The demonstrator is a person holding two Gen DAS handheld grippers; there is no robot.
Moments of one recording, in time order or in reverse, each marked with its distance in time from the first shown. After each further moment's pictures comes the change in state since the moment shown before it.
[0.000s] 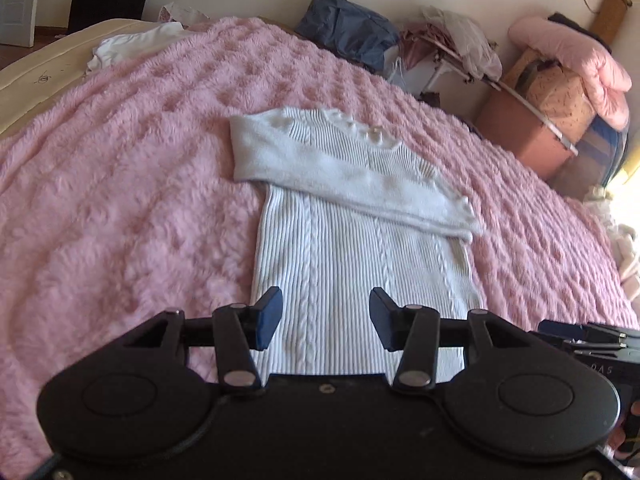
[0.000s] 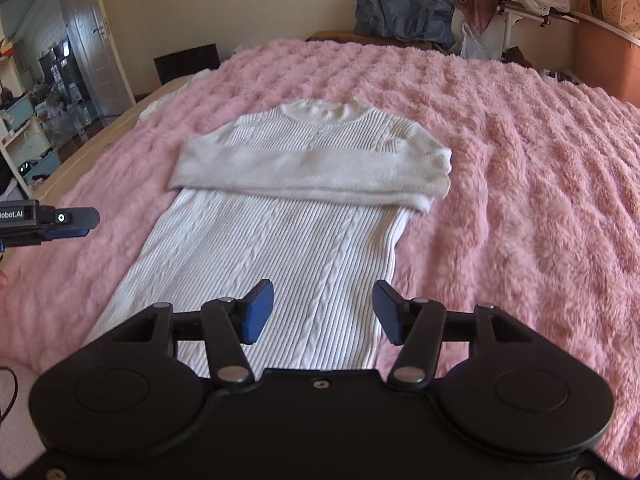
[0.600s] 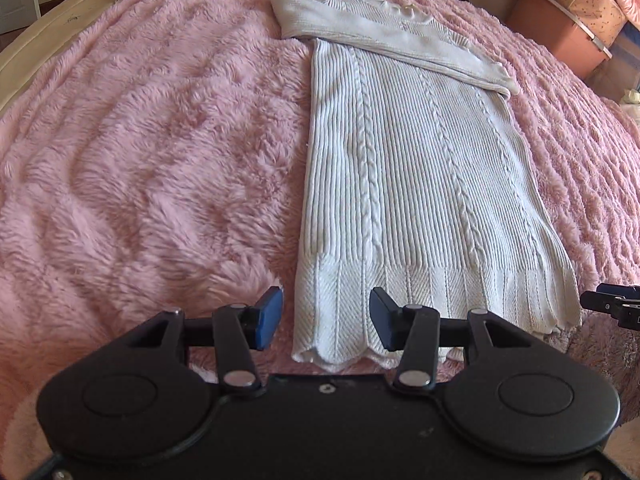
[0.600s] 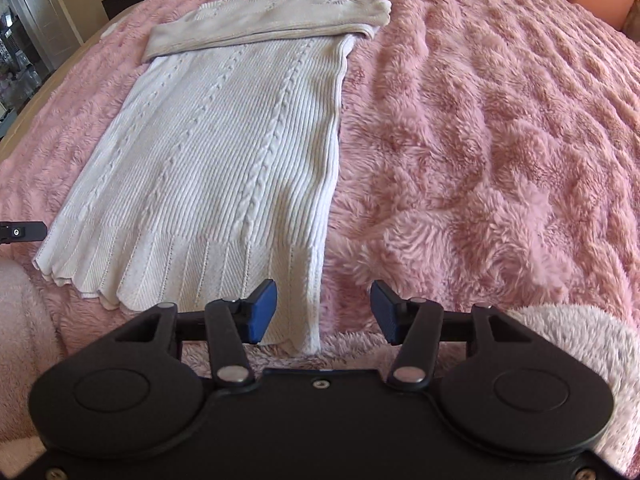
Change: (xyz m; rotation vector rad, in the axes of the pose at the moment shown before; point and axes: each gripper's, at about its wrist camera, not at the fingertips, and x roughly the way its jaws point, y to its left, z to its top) left arm -0.022 0.016 -0.093 0.057 0.270 0.135; right arm -0.033 0.015 -0.106 0.126 0.223 -0.126
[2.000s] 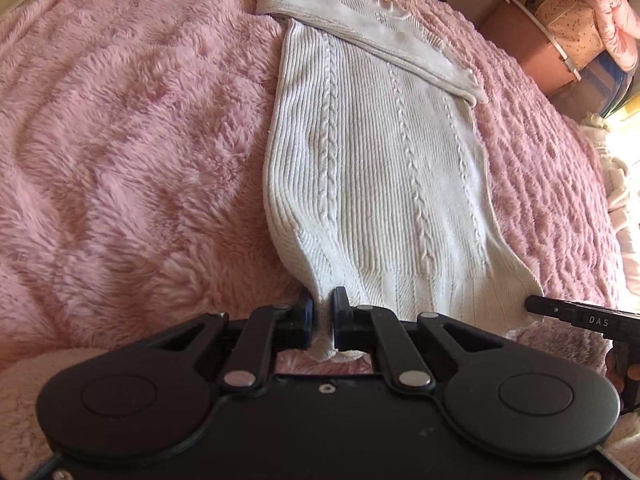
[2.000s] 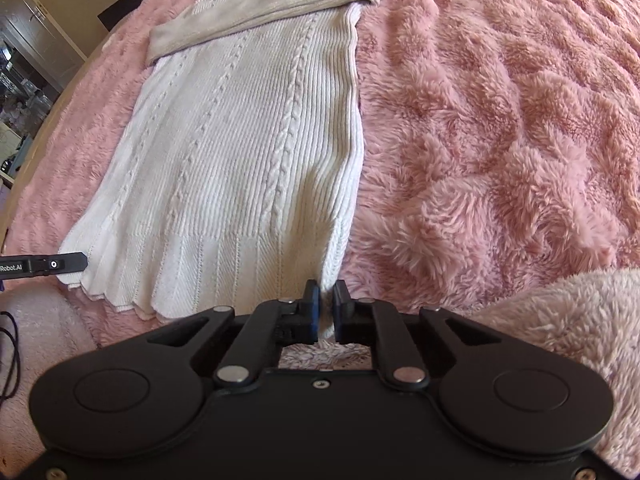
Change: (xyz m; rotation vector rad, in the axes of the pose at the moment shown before) left arm 0.001 0.011 0.014 -0.102 0.051 -0.215; right arm -0.001 -0.012 0.016 0.137 0.042 0.152
